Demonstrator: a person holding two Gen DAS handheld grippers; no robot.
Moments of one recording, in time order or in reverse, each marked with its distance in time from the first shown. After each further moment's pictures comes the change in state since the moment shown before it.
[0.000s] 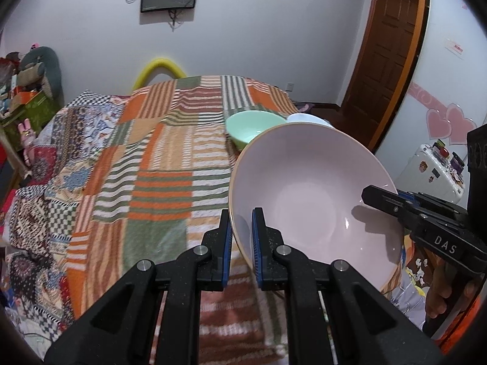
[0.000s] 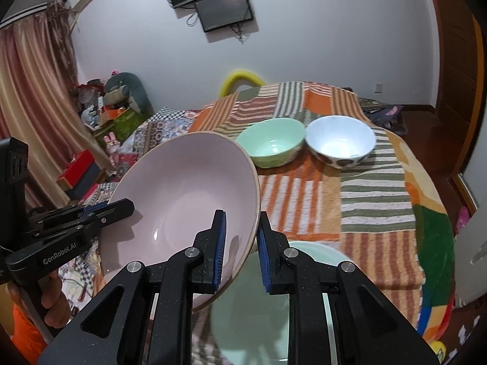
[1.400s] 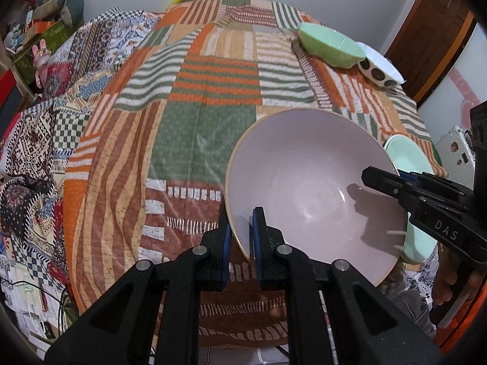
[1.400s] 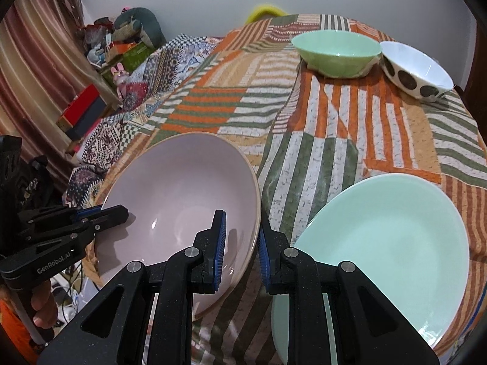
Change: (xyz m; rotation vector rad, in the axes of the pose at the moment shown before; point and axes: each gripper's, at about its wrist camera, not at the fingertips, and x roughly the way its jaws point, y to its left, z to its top) left arm 0.066 0.088 -0.096 -0.140 0.298 0.063; right arm 0.099 0.051 -0.065 -0.055 0.293 0.036
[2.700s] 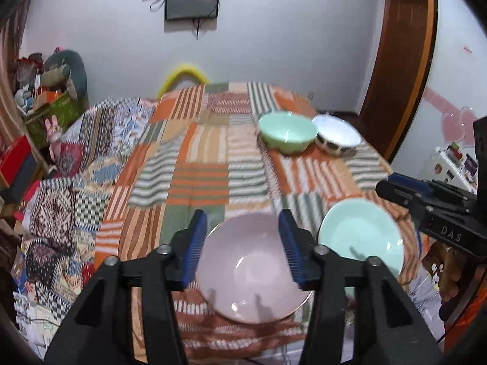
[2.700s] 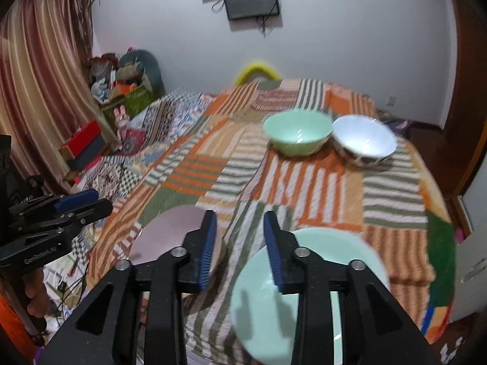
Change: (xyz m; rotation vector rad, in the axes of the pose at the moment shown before) left arm -0.118 -0.064 0.023 0.118 -0.369 0.023; right arm -0.113 -0.013 0.016 -0.051 -0.294 -0.100
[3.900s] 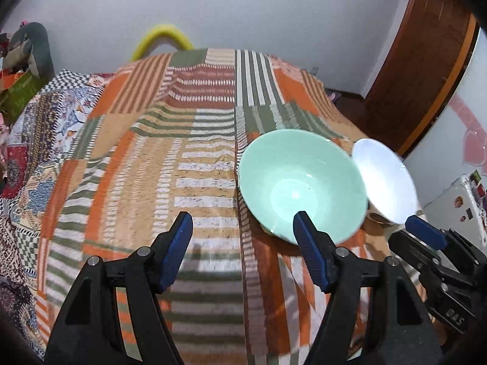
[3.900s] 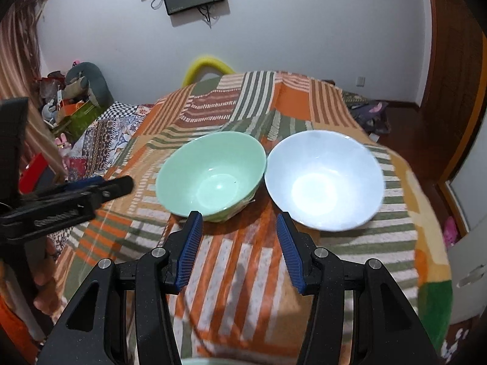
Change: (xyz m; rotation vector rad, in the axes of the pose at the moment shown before) left arm 0.274 -0.021 0.129 -0.056 0.218 -0.061; right arm 0.131 -0.109 0.078 0.144 0.090 -0.088
